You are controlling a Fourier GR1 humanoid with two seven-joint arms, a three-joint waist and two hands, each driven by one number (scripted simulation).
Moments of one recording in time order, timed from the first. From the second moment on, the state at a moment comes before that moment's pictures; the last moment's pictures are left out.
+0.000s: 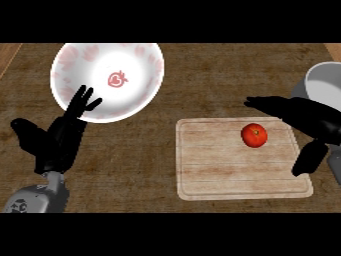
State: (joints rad) left arm -0.14 0.15 -0.09 -1.65 0.11 0.16 0.30; right arm -0.39 -0.54 0.17 -1.53 0.66 0.72 -0.13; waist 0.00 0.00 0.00
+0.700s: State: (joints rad) left arm -0.12 0.14 -0.05 -1.68 0.11 0.10 0.31; right arm -0.44 -0.44 0.24 -1.34 0.91 0.61 -0.16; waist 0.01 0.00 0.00
